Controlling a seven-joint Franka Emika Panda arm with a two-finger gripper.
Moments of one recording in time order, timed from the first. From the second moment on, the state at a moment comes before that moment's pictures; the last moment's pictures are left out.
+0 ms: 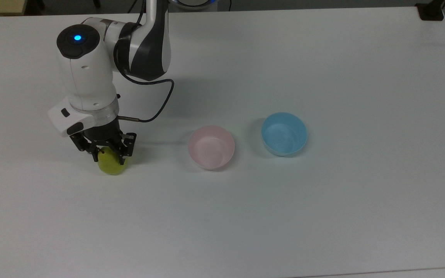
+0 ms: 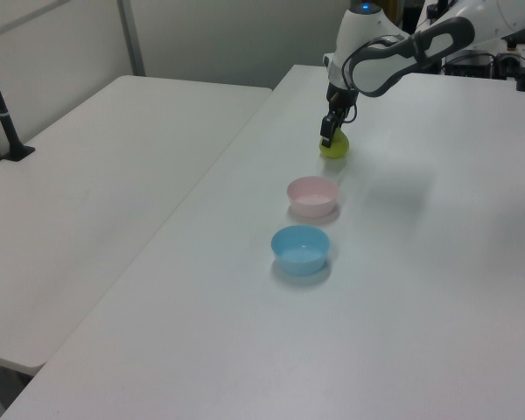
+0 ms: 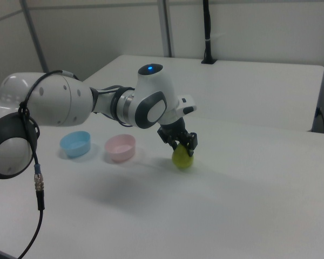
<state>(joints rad) -0.17 0.59 -0.03 -1.52 -0.04 2.37 -0.10</state>
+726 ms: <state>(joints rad) -0.07 0.44 0.00 -1.53 -0.06 2.16 -0.04</state>
